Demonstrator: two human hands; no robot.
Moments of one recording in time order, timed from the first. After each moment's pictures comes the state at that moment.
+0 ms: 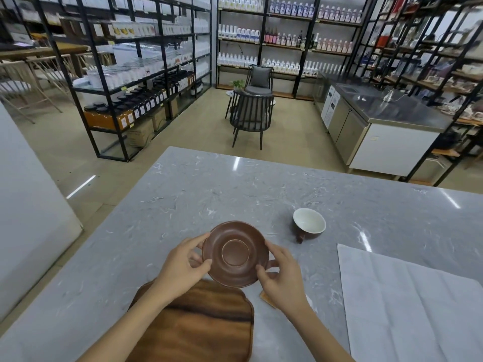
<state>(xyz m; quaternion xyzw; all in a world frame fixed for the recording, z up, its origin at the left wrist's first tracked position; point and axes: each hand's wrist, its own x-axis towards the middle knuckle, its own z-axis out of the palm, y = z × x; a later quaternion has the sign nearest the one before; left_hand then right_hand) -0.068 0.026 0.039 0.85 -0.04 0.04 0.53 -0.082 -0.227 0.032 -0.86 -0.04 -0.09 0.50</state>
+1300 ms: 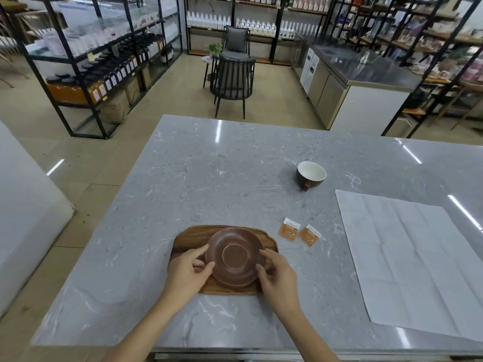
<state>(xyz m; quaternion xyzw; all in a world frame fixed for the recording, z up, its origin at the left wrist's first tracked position) -0.187 0.096 -0.009 0.87 0.01 -0.03 0.49 -0.223 -0.136 -0.019 -0.88 0.08 -0.09 0.46</state>
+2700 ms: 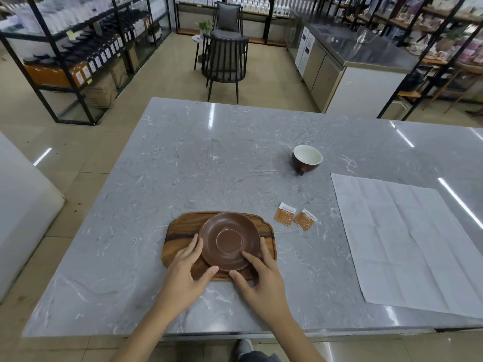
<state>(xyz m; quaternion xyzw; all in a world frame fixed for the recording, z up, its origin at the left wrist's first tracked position) -0.210 0.095 -0.033 0.91 -0.06 -0.04 0.41 -0.253 -0.114 -0.040 -0.91 0.03 -0.08 0.40</state>
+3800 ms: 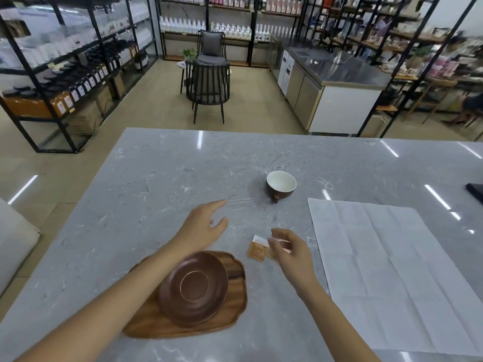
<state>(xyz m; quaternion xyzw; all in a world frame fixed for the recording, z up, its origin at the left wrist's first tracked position) -0.051 -0.017 0.068 0.89 -0.21 -0.03 0.40 -0.151 -0.245 0.032 -0.80 0.17 -0.09 0.57</state>
